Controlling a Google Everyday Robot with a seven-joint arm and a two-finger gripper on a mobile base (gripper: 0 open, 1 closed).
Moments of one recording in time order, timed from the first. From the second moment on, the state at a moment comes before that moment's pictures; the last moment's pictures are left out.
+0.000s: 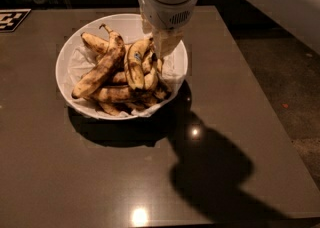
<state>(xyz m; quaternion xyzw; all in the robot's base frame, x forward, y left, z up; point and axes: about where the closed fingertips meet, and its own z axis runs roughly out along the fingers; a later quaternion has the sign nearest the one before) 0.550 -0.006 0.983 -0.83 0.50 -0.18 0.18</state>
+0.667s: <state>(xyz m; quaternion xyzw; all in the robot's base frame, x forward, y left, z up) 0.566 -0.014 0.979 -0.83 0.49 -0.18 0.17</state>
